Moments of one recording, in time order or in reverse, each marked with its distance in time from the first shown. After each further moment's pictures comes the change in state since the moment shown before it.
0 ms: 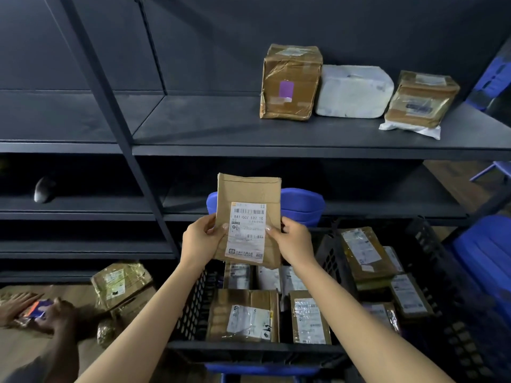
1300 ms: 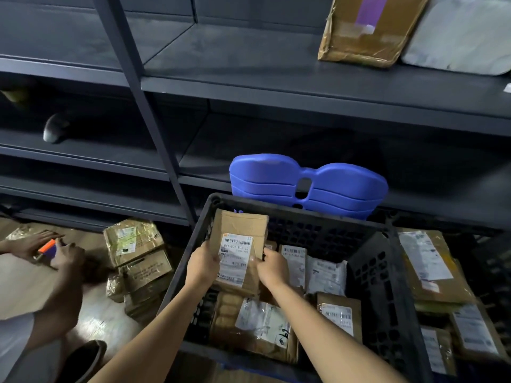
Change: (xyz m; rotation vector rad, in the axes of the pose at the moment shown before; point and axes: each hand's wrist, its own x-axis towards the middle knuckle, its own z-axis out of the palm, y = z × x) left_hand 0.059 -0.210 0.049 0.505 -0.008 -0.275; right_hand 0.041 0.173 0.155 -0.358 -0.284 0.326
